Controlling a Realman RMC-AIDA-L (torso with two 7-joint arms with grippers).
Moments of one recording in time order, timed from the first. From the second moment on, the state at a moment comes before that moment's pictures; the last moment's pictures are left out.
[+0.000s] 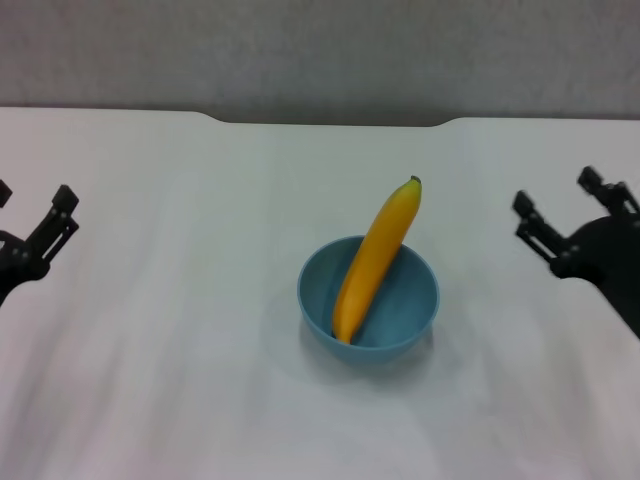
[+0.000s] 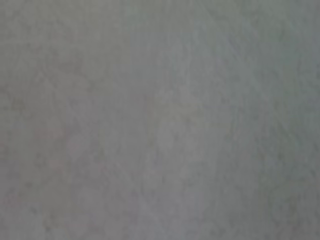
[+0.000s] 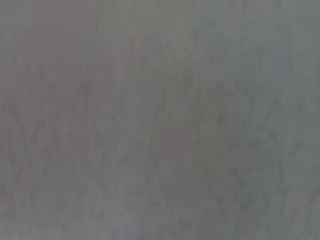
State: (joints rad) left arm -0.21 -2.05 -1.60 -0.39 0.15 -1.25 2.60; right arm 0.17 2.01 1.16 0.71 0.19 0.96 -2.95
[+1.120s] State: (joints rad) left arm -0.28 -2.06 -1.60 -0.24 0.07 -1.12 2.67; right arm 0.27 2.02 1.16 0.27 0.32 1.29 -2.84
